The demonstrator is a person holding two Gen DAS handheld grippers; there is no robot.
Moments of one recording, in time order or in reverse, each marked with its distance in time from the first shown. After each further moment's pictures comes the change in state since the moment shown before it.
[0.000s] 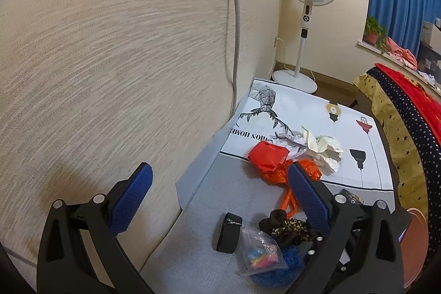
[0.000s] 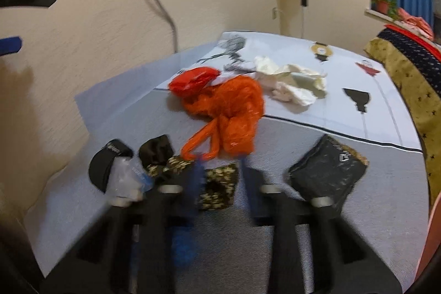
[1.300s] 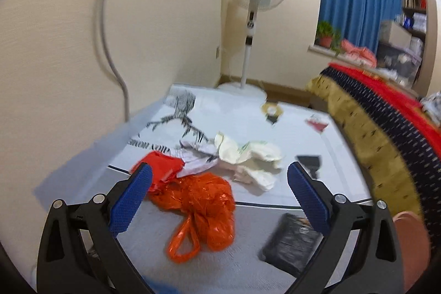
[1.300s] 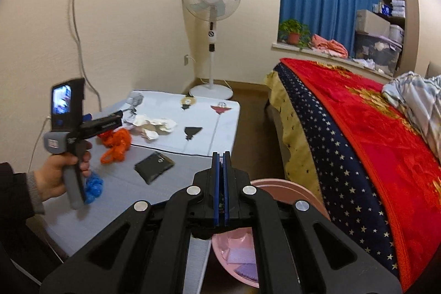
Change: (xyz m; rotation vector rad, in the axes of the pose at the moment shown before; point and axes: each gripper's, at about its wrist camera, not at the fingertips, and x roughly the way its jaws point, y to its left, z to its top) left arm 0.094 -0.140 -0.041 0.078 -0.109 -0.222; right arm -0.288 -0.134 -0.021 0.093 -0.183 -0.384
